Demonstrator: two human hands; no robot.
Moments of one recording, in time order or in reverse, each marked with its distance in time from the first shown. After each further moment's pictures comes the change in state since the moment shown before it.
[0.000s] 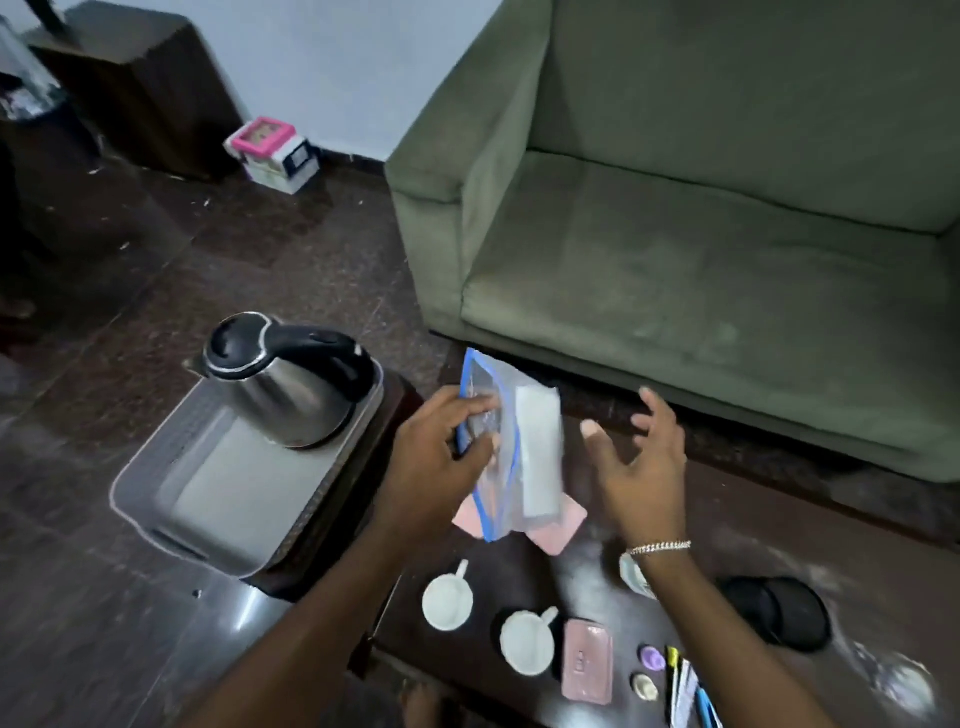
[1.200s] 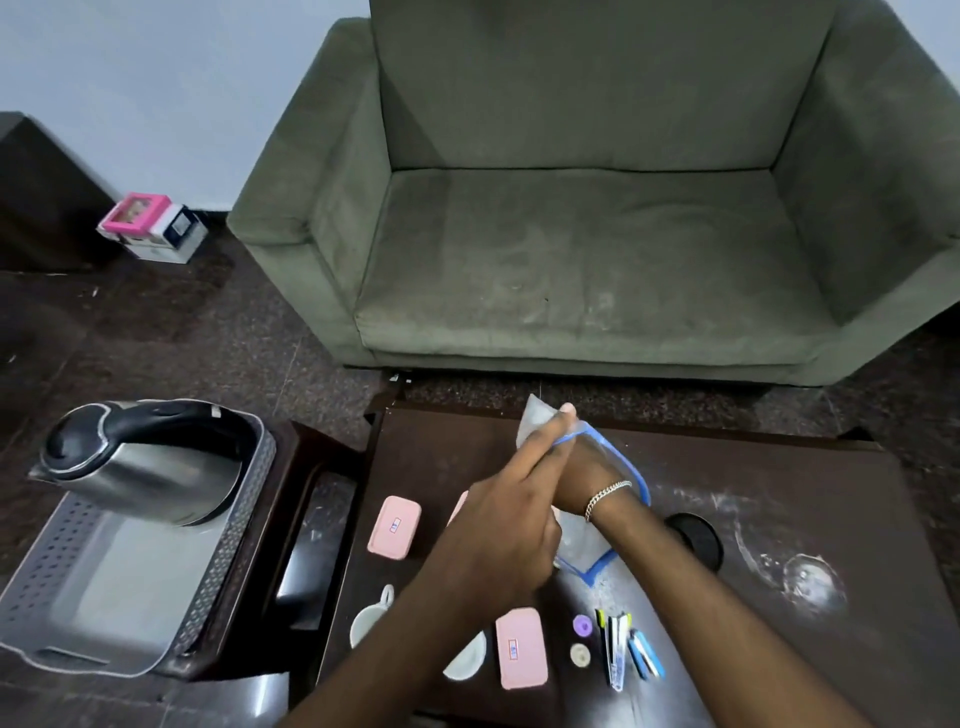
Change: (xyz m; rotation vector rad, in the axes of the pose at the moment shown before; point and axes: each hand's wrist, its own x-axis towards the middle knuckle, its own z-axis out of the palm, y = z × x) left_hand -0.033 0.120 0.144 0.297 -0.642 0.257; right_hand 0.000 -0.012 -0.090 -0.497 -0.560 0.025
